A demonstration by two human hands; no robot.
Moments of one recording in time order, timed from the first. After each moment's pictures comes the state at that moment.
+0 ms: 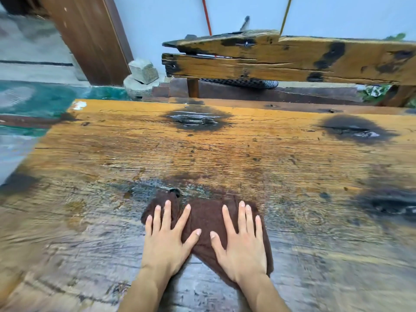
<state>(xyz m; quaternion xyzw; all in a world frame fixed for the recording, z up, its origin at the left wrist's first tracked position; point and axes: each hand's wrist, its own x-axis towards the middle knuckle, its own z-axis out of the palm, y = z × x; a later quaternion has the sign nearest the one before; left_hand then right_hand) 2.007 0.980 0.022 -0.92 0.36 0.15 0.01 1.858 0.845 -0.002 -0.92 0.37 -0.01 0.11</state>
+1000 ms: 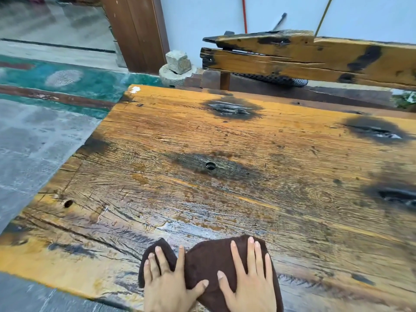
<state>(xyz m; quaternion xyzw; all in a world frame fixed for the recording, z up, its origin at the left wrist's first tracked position) 1.883 1.158 0.039 -0.95 0.24 0.19 -0.03 1.746 1.014 0.010 -0.94 0.32 -0.05 0.11</state>
